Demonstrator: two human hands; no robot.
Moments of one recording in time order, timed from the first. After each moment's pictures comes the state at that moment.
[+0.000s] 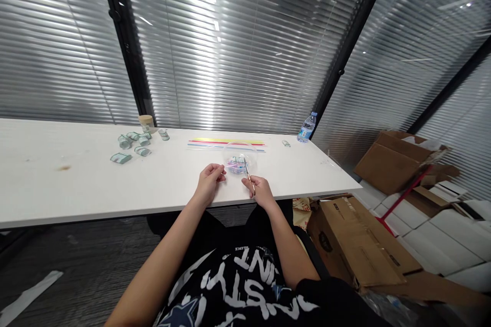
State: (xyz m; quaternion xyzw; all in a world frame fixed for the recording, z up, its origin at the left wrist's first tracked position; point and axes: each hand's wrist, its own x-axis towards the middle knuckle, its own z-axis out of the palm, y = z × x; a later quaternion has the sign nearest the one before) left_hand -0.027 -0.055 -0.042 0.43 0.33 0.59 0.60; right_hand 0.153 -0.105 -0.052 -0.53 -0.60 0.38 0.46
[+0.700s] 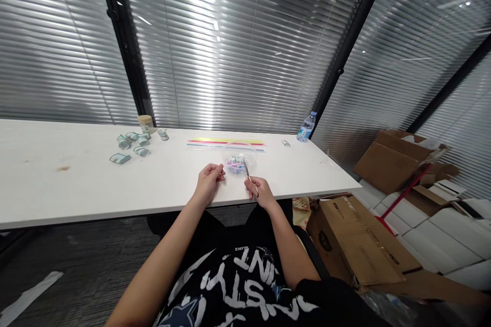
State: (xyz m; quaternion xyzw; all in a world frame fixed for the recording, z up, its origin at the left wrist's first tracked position) left_hand -0.027 -0.055 -0.041 0.42 0.34 0.60 0.59; right_hand 0.158 -0.107 -0.056 -0.46 -0.62 0.42 0.47
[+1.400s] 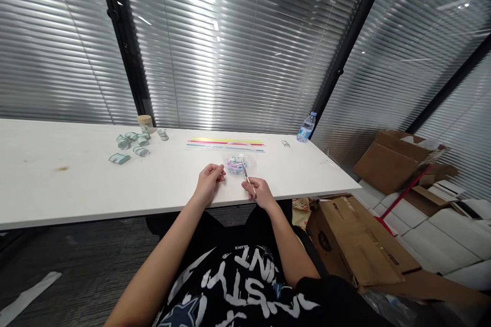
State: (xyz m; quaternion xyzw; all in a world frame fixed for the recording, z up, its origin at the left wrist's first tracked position) left_hand -0.027 -0.053 -0.044 0.43 0.34 0.59 0.59; right_hand 0.156 -0.108 -0.053 -0.47 -0.62 0.42 0.46
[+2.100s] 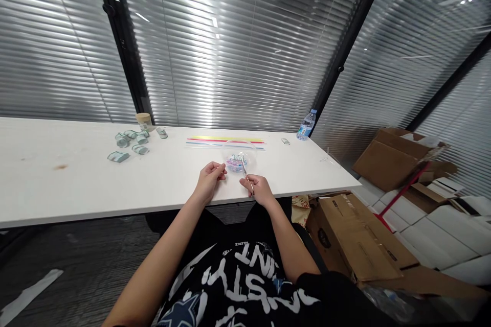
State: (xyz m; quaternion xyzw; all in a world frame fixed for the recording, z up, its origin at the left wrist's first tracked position) left_hand -0.026 -0.057 -0.041 0.46 0.34 0.57 0.59; right_hand 0.153 -0.108 -0.048 -0.52 -0.61 0.40 0.44
